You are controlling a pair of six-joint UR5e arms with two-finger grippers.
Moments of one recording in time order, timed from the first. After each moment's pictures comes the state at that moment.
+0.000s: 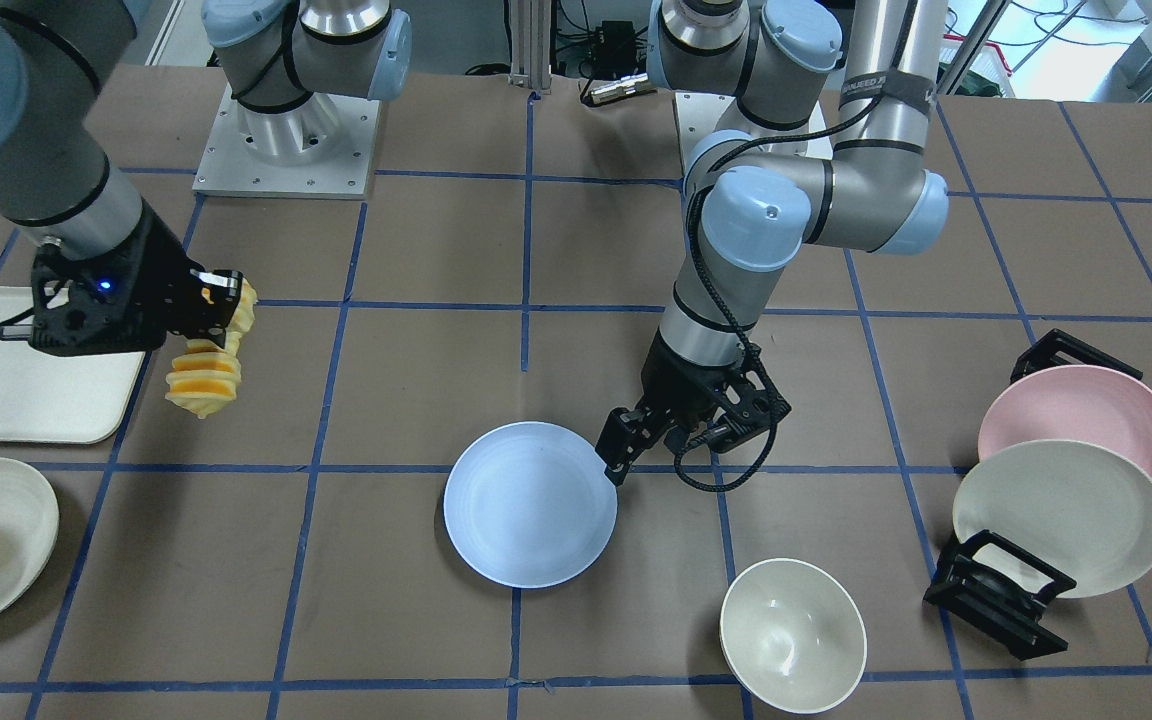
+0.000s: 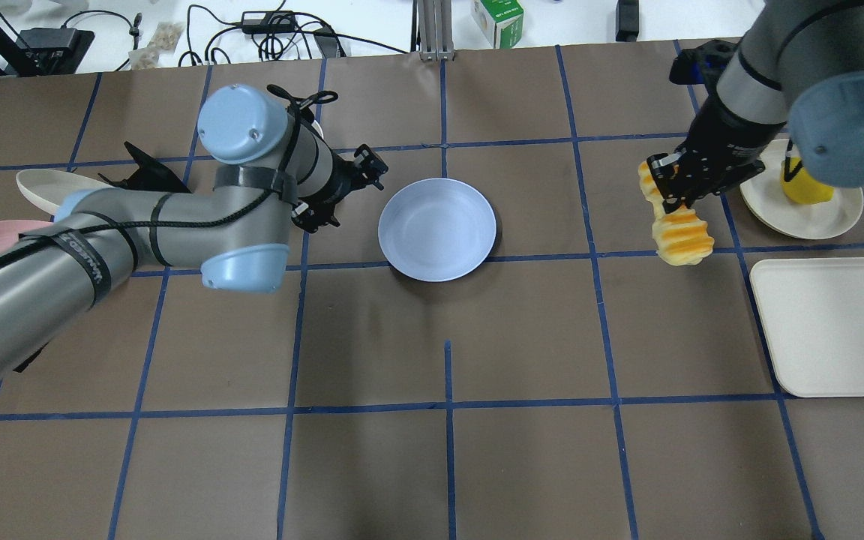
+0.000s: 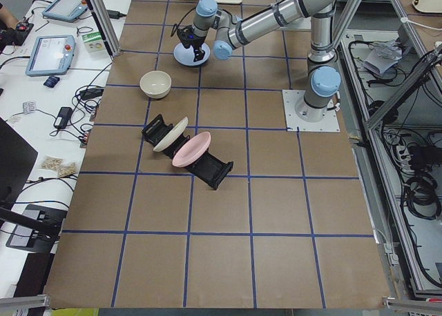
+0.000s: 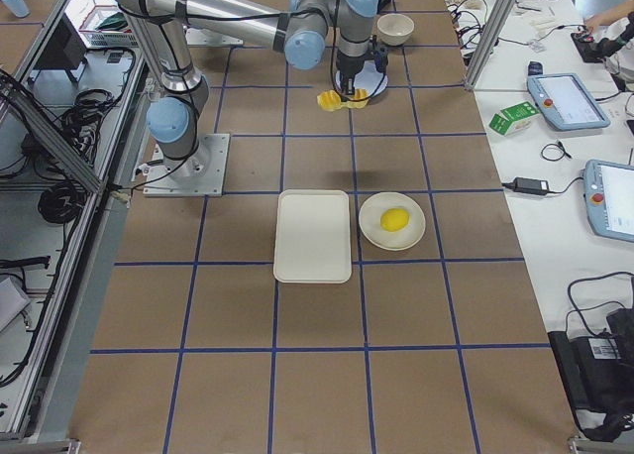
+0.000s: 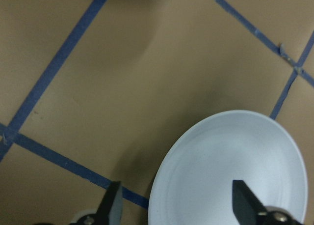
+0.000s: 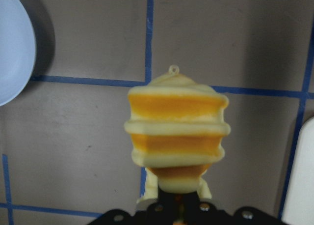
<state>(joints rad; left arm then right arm) -1.69 -1.85 -1.84 -0.72 1.44 -0.74 1.48 -1.48 1.73 -1.78 -1.51 -0.17</state>
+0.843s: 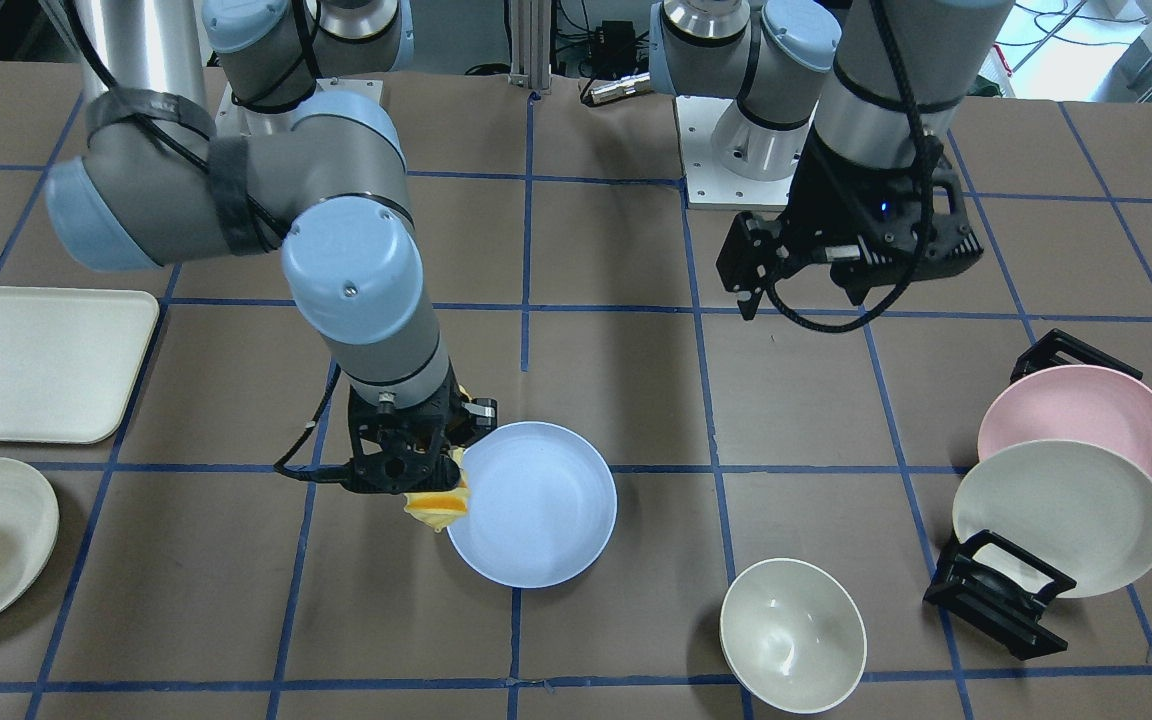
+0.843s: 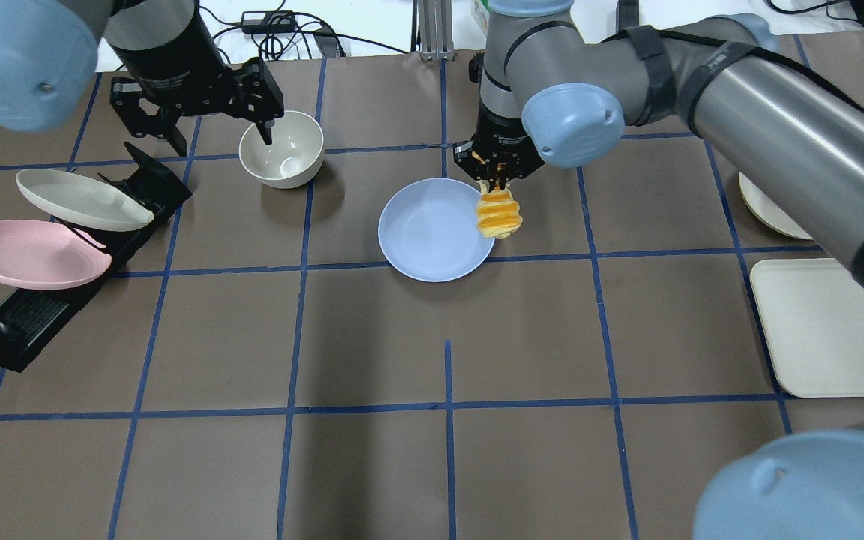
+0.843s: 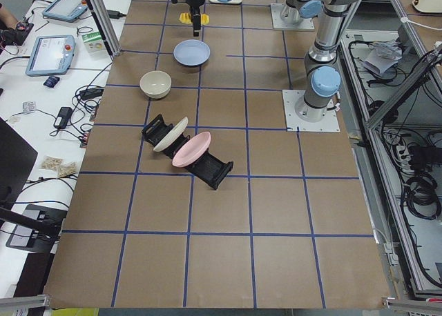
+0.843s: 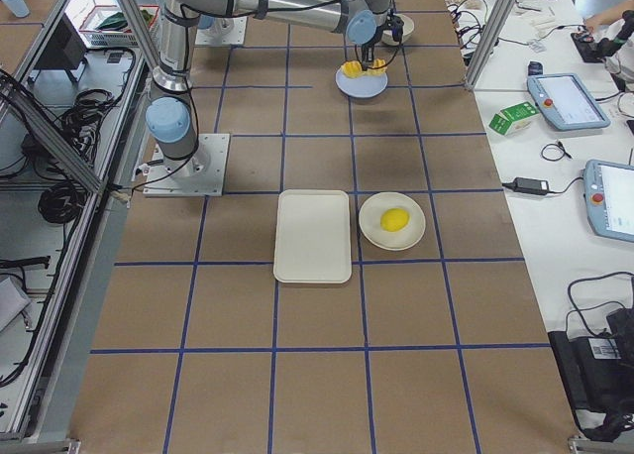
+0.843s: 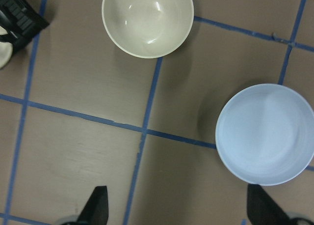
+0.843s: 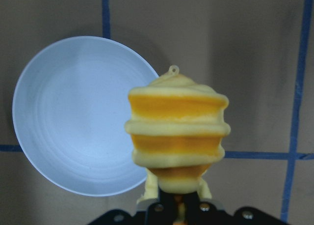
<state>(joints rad) -1.62 -1.65 -1.45 -1.57 1.64 -0.17 1.82 -1.11 1.45 -1.91 -1.51 0.24</state>
